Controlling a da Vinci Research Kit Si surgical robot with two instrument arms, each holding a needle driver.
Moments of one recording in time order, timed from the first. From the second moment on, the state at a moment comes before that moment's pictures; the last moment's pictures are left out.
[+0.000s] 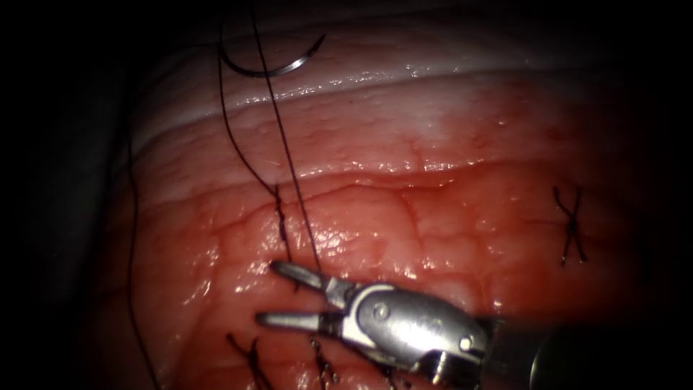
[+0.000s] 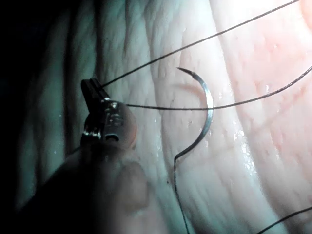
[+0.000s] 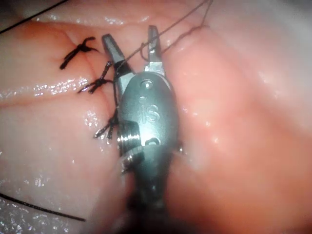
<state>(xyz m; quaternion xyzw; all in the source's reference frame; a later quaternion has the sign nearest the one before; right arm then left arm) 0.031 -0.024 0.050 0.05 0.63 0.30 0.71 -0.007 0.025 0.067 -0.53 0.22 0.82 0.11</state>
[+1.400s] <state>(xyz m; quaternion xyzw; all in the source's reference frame) 0.031 -0.015 0.050 0.08 0.58 0.19 0.79 -0.010 0.004 0.041 -0.67 0.07 0.74 0.05</state>
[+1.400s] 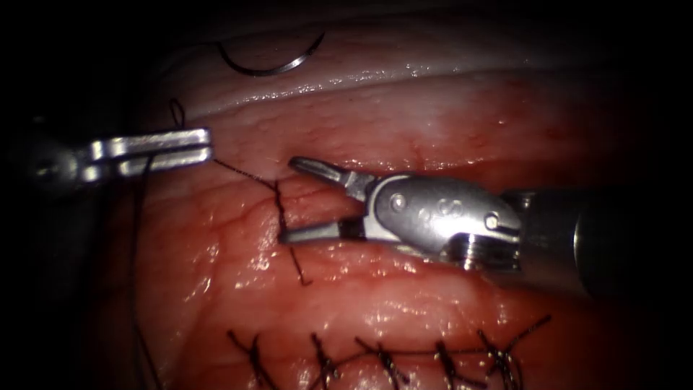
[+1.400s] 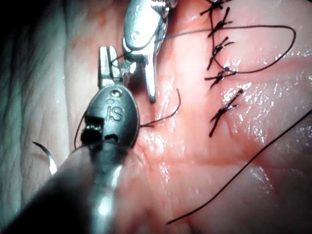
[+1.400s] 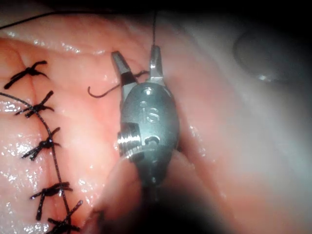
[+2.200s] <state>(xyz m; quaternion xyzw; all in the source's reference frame) 0.042 -0.010 0.058 0.25 0.70 0.20 0.64 -0.013 -0.004 0.044 -0.70 0.03 0.72 0.01</state>
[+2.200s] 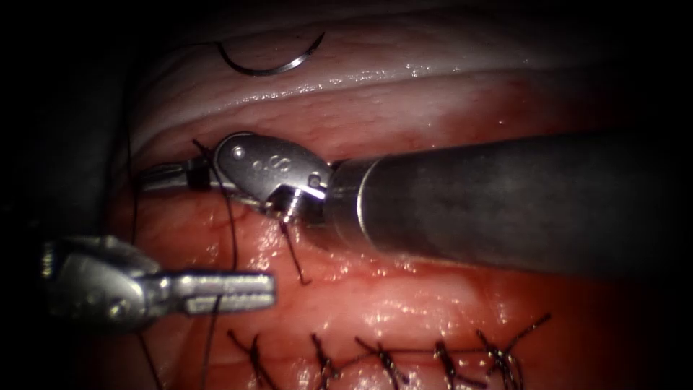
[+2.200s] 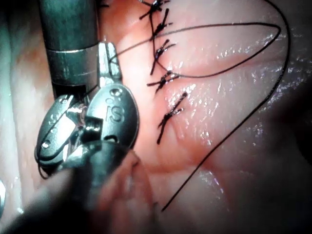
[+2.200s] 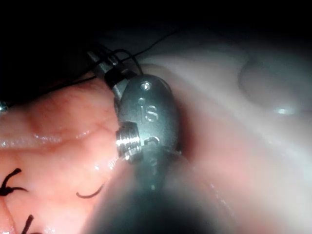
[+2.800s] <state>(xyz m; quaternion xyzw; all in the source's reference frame) 0.037 -0.008 0.054 0.34 0.77 0.22 0.50 -0.011 -0.002 0.054 -0.68 0.01 0.73 0.05</state>
